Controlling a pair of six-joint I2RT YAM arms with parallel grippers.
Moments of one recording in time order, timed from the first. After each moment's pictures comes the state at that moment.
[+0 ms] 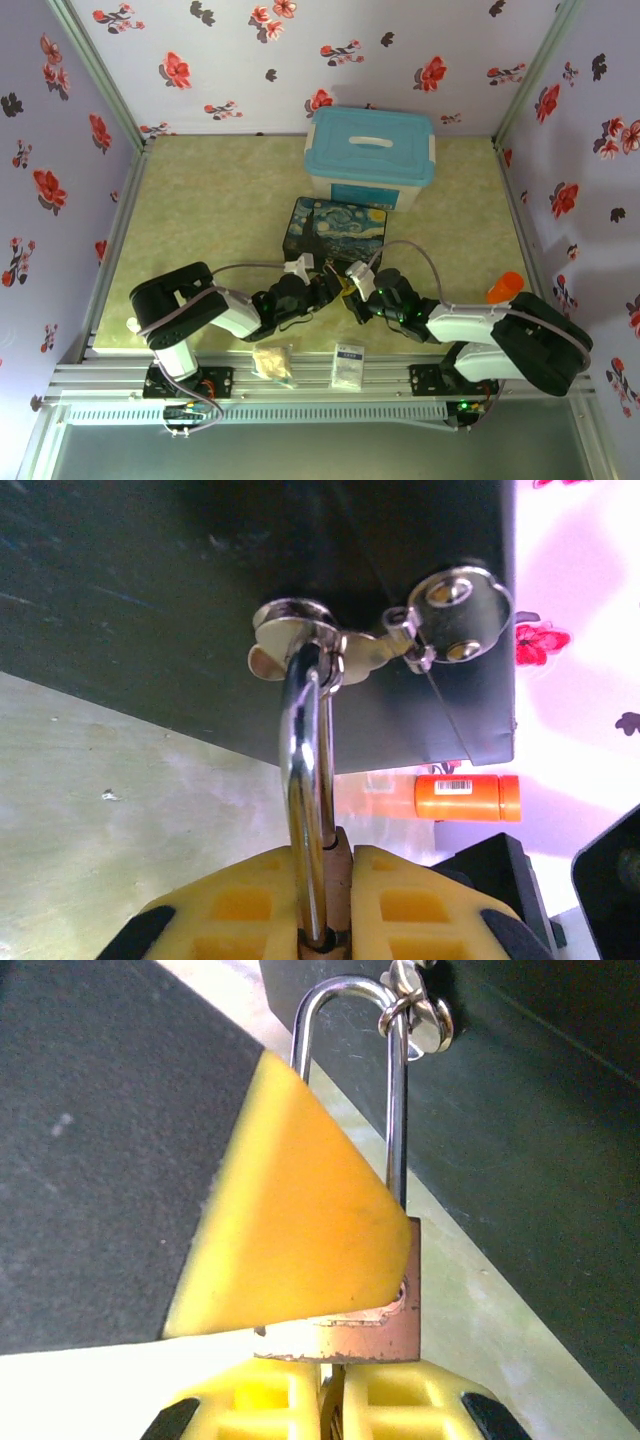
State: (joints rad) left arm -1.08 1.74 0.44 0.98 -0.06 -1.33; right arm 0.85 1.28 0.24 0.45 -0.16 0.13
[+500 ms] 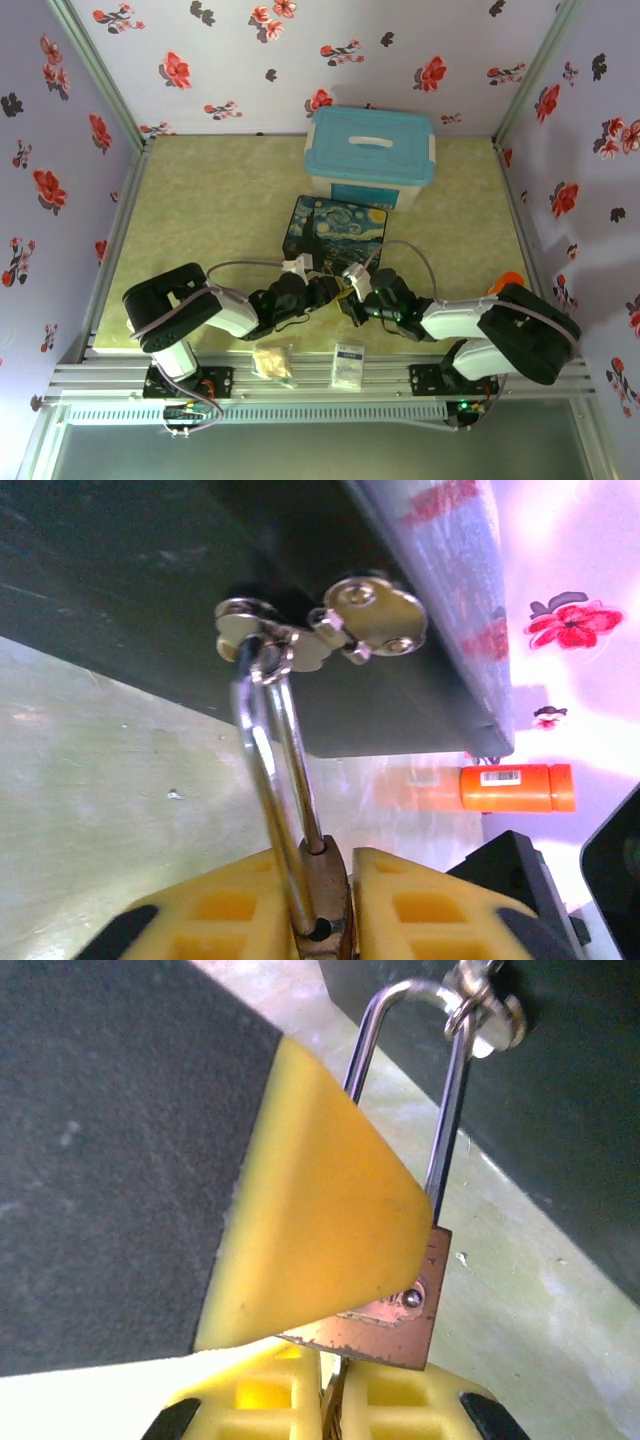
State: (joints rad) left arm -1.07 1.70 0.44 0.87 -0.06 -1.25; right arm 0.85 1.37 0.25 0.50 -0.23 0.21
